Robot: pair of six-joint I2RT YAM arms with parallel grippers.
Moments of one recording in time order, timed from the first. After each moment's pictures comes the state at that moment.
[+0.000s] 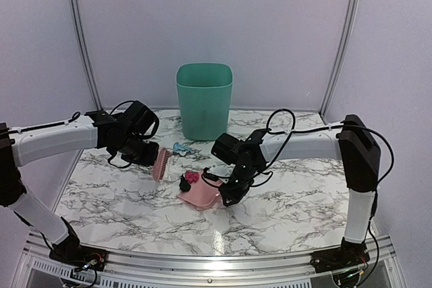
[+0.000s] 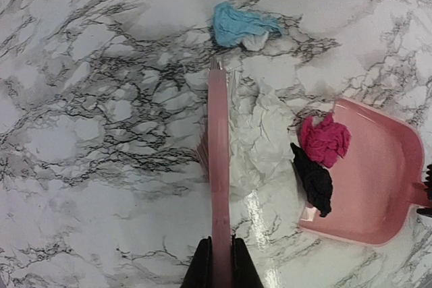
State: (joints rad) left arm -0.70 1.50 1.14 -0.71 -0.18 -0.42; right arm 0.95 1.96 1.41 -0.83 -0.17 0.03
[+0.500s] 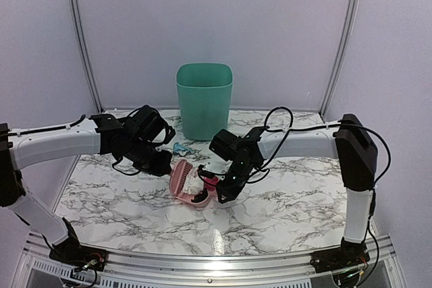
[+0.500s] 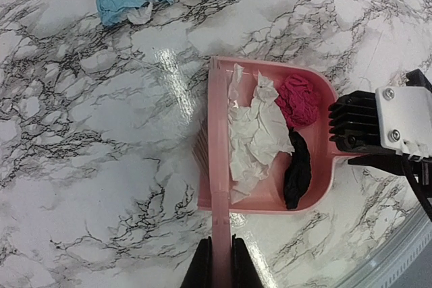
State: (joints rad) left arm -0.83 1.50 1.15 -0.71 -0.02 -0.44; right arm 0.93 2.00 1.46 -0.80 -0.21 -0.06
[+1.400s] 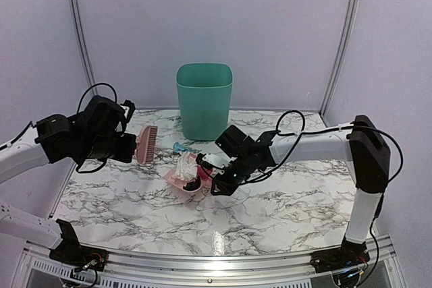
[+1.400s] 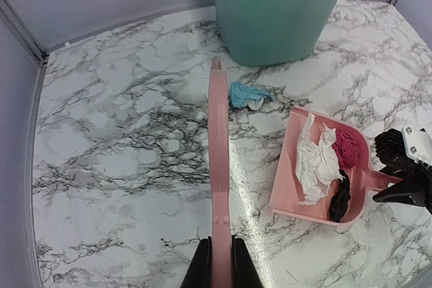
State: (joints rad) left arm -0.85 1.15 1.09 -0.78 -0.40 -0.42; right arm 0.93 1.89 1.31 -0.50 -0.23 0.00
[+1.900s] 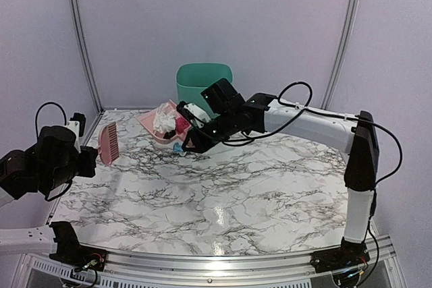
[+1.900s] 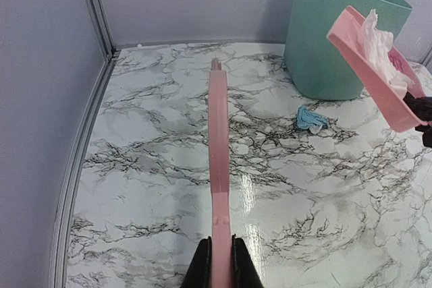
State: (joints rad) left arm -0.85 0.66 0.82 -0.83 -0.63 -0.49; right arm 0.93 1.97 1.78 -0.59 -0.26 0.15
